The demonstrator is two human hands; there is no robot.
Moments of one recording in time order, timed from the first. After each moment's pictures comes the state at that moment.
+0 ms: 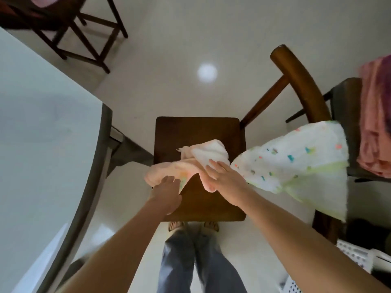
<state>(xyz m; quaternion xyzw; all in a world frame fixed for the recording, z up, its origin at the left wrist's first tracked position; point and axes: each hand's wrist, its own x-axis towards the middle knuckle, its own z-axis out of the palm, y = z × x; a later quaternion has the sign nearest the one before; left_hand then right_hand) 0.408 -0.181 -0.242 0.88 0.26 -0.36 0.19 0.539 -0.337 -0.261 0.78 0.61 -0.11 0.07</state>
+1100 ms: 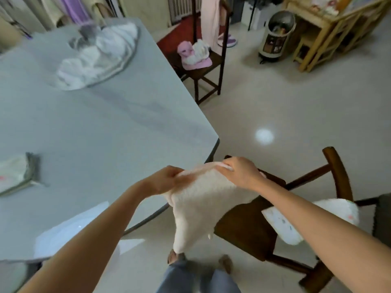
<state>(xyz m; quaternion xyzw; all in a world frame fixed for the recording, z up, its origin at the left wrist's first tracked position) 0.292 -0.095 -0.021 0.77 0.36 -0.17 0.50 0.504 -0.220 -0.061 0.77 0.54 -0.32 -0.14</state>
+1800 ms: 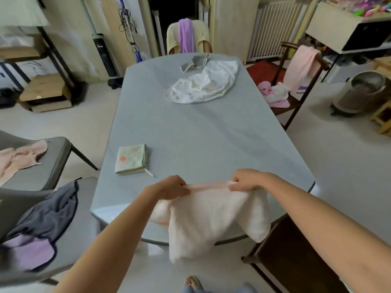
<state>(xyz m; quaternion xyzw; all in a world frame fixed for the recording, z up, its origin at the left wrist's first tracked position) -0.008 0.012 0.016 0.78 0.51 -0.15 0.33 0.253 -0.020 0.030 0.62 0.70 -0.30 0.19</state>
